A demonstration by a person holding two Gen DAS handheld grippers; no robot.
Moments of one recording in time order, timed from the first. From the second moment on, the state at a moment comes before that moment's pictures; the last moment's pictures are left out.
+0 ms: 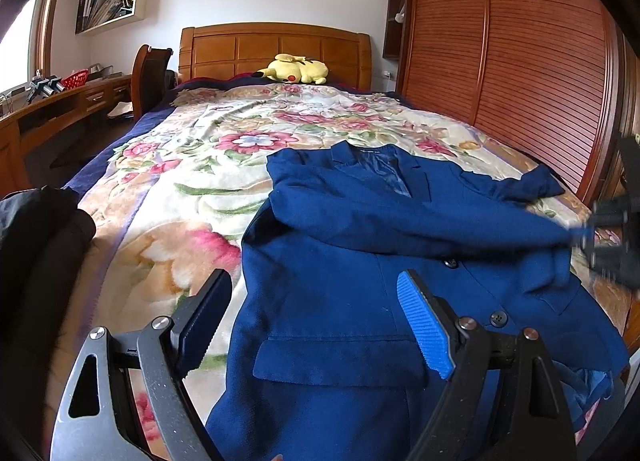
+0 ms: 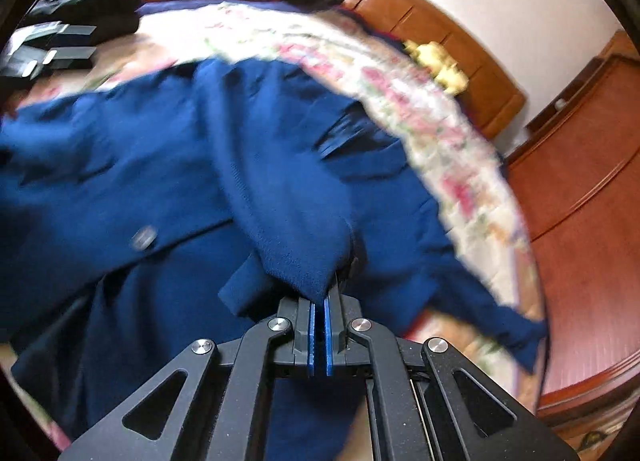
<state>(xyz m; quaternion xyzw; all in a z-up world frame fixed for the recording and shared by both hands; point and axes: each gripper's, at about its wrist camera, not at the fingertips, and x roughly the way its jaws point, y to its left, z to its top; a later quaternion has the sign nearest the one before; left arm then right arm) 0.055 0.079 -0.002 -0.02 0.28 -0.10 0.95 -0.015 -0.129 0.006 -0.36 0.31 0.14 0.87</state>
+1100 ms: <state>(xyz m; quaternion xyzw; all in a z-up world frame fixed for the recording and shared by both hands) 0.051 0.059 -0.001 -0.01 0.29 -0.13 0.95 0.001 -0.220 -0.004 -0.12 0.35 0.10 0.92</state>
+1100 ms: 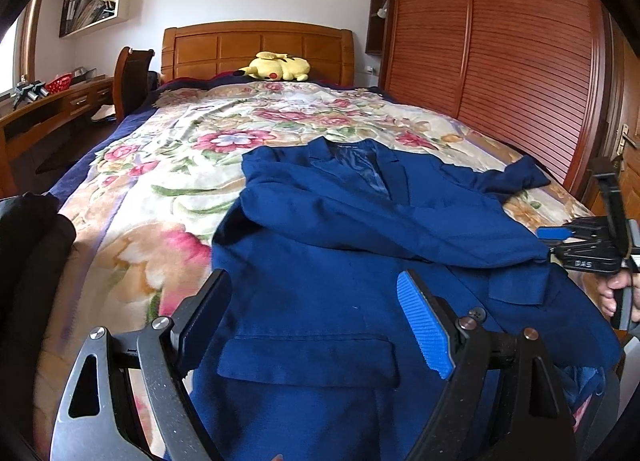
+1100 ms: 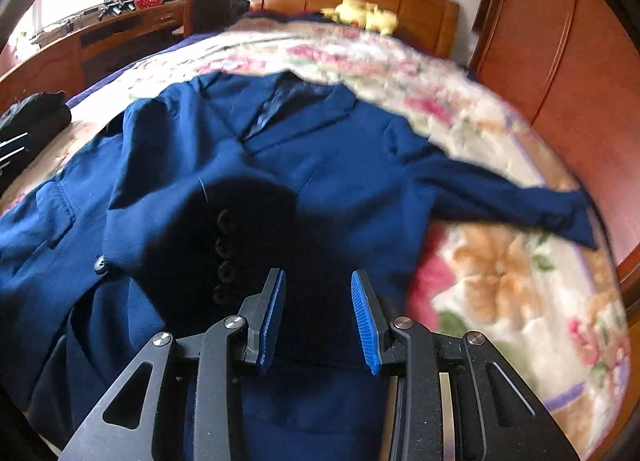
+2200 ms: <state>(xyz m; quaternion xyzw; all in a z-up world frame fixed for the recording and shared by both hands) 0.051 0.056 -0.006 0.00 0.30 -0.14 0.95 0.060 -0.186 -0.036 -0.15 0.40 0.15 0.89</state>
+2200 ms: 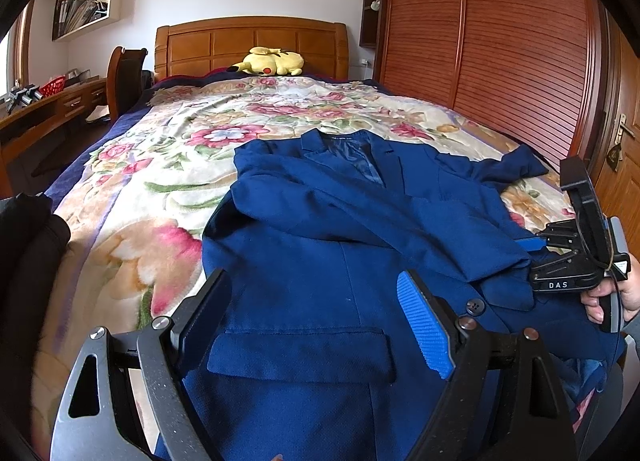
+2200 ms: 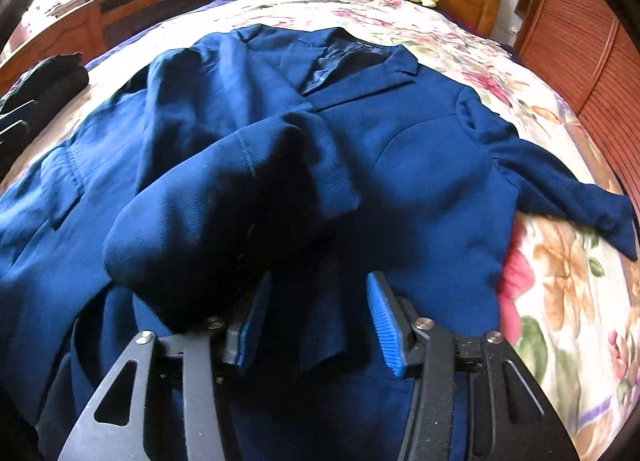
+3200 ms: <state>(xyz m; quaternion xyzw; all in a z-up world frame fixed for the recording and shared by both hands) 0.049 0.063 0.000 0.00 0.29 -0.13 0.95 0.037 -0.215 0.030 -0.18 0.29 0.03 0.94</state>
